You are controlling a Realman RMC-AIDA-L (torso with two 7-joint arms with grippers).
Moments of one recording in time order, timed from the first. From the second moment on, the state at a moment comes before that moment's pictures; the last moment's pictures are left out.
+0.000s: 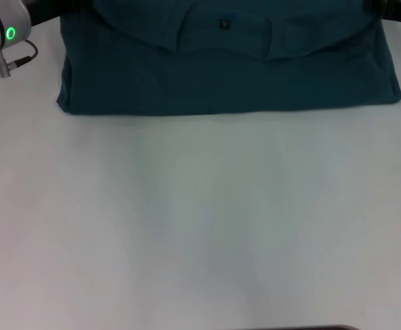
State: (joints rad) left arm -0.81 -2.12 -2.54 -0.50 -1.11 0.66 -1.73; right arm 0.74 2.01 -0.37 -0.40 -2.10 -0.72 1.66
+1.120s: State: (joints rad) left arm -0.62 -2.12 -2.53 -0.77 -1.11 1.12 -1.87; right arm 0.54 1.94 -0.41 -0.59 -2.10 -1.24 1.78
